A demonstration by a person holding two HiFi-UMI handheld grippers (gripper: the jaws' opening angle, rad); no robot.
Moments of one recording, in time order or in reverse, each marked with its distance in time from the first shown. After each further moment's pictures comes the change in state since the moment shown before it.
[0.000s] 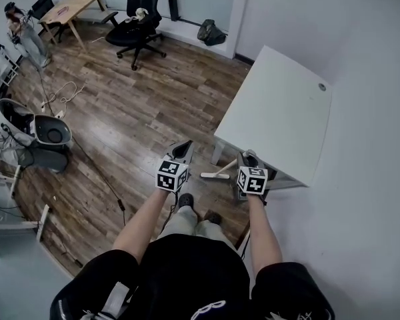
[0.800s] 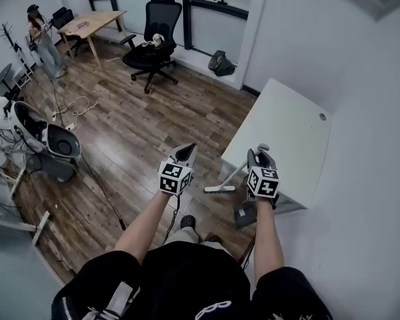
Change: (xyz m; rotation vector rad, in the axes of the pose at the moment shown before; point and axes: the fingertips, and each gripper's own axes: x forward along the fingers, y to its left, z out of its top) left arm -0.054 0.019 0.092 0.080 -0.142 0.056; right arm -0.066 0.038 0.149 -0.066 -0.228 0.026
